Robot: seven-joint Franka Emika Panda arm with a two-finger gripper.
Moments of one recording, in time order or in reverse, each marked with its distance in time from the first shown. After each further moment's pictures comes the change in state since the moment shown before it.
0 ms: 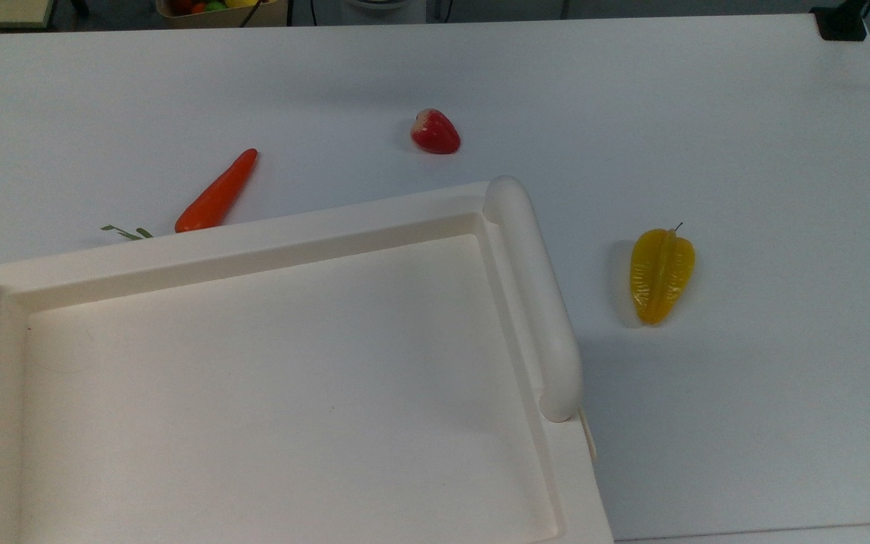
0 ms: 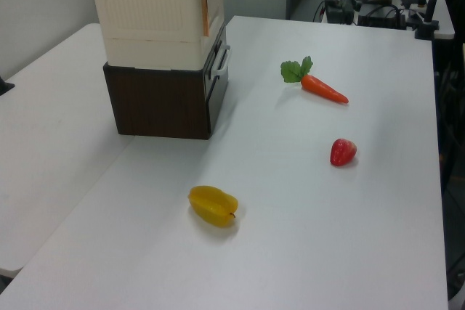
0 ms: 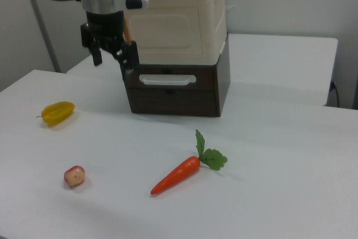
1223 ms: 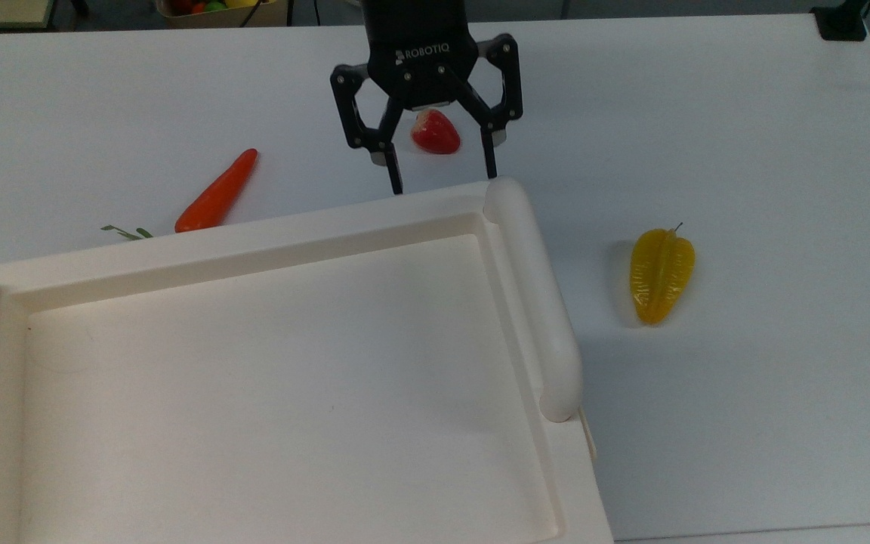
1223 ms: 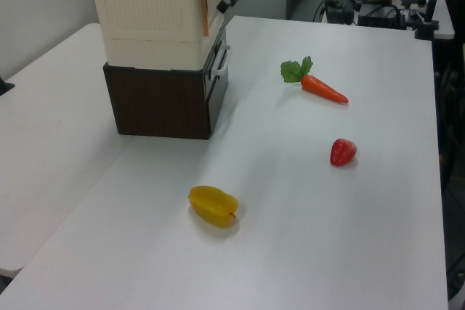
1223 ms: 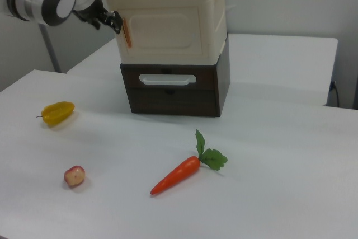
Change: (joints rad) arm 0.314 0.273 0.043 0.074 0.005 0.852 0.053
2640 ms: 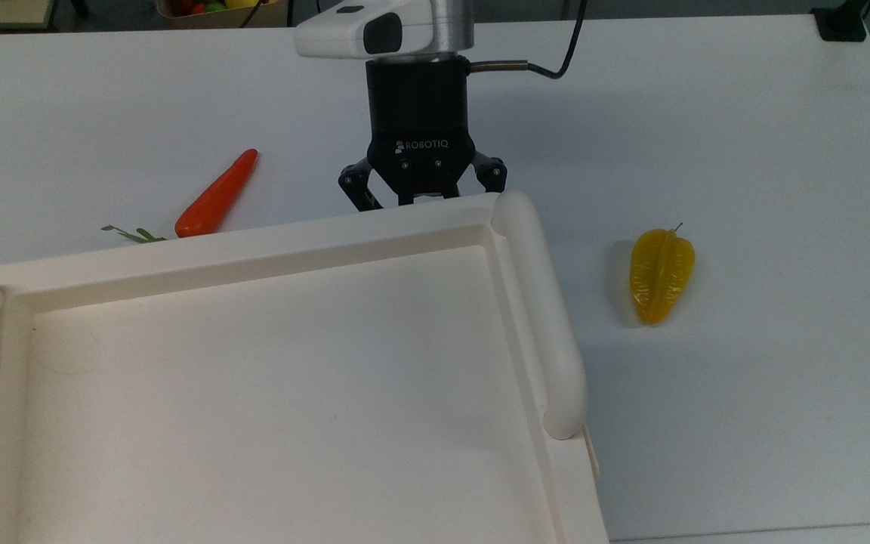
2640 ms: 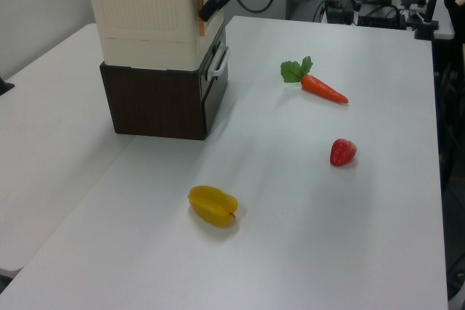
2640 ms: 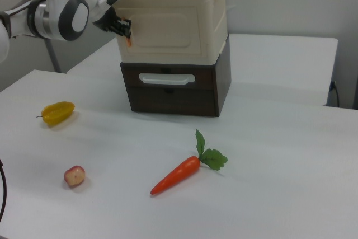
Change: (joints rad) arm 0.056 0.142 -0.082 0.060 -0.088 0.159 0.073
